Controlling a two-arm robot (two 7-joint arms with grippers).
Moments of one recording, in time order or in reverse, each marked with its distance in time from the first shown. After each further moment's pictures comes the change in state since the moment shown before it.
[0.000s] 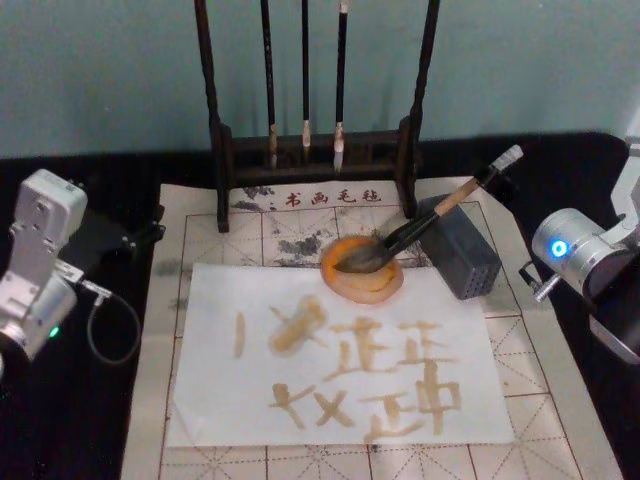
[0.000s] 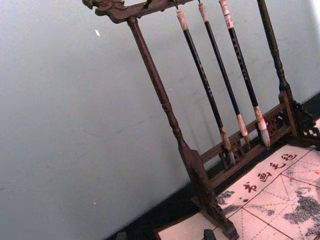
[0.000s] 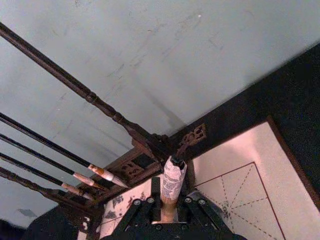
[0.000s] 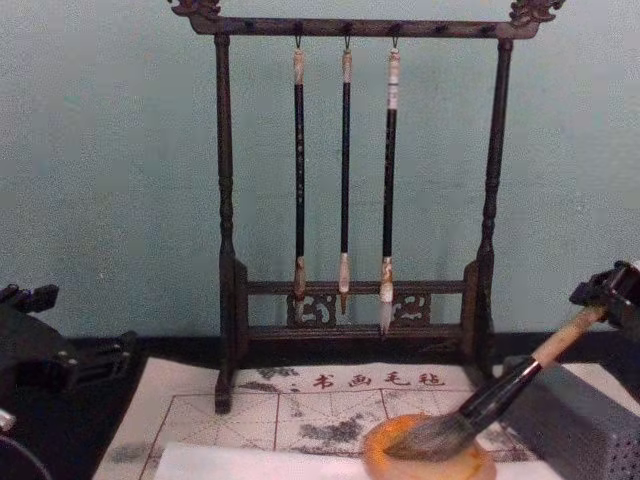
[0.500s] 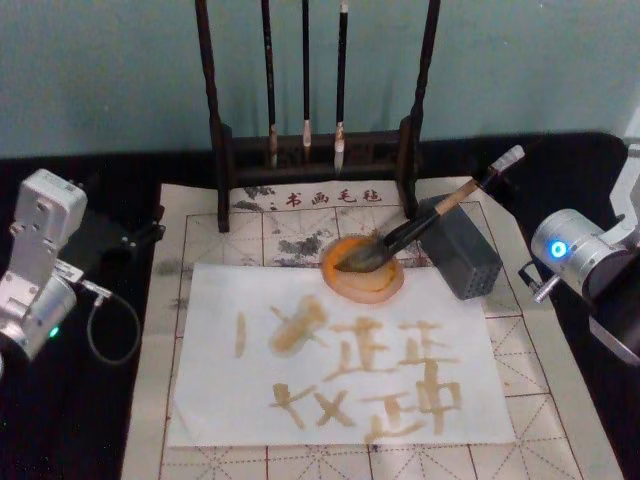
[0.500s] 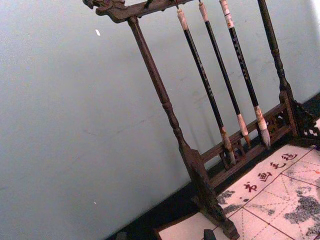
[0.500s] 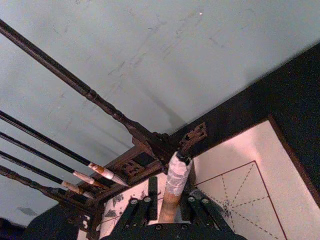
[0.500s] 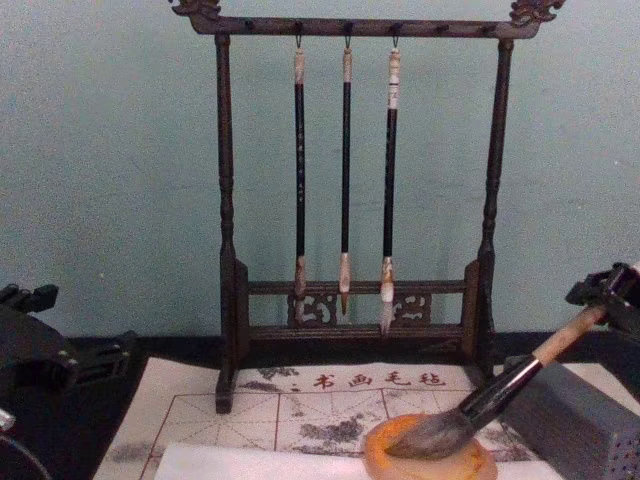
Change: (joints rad) left arm 0.000 0.000 0.000 0.000 0.000 0.000 0.000; right arm -0.001 -0.001 0.001 0.000 -0.002 0.002 0.002
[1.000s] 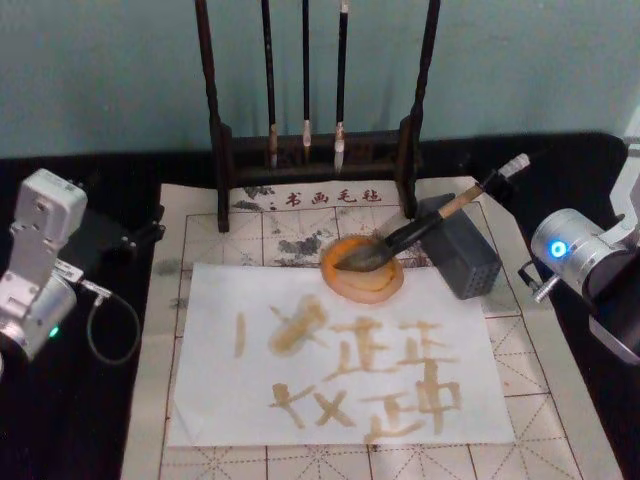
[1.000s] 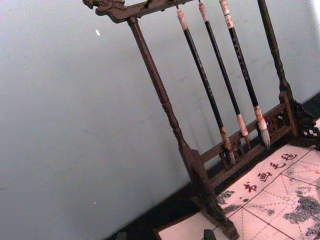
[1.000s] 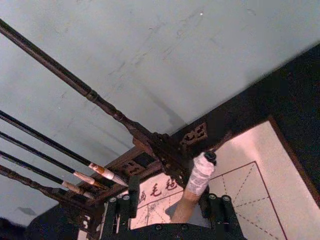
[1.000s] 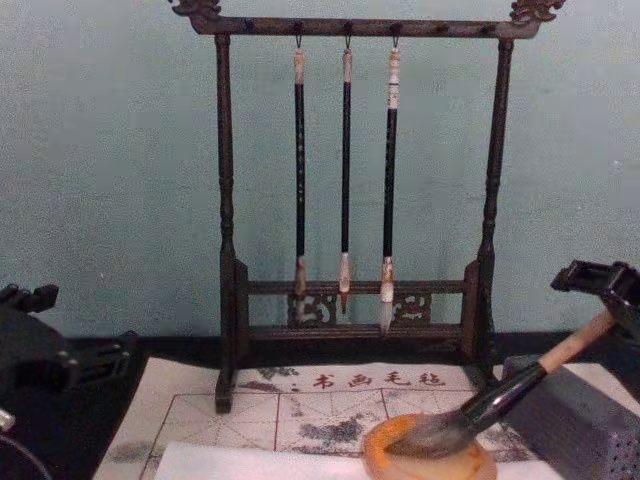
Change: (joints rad) left arm 0.000 0.000 0.000 0.000 0.000 0.000 0.000; right arm 0.000 -0.001 0.001 0.000 -0.001 0.000 0.001
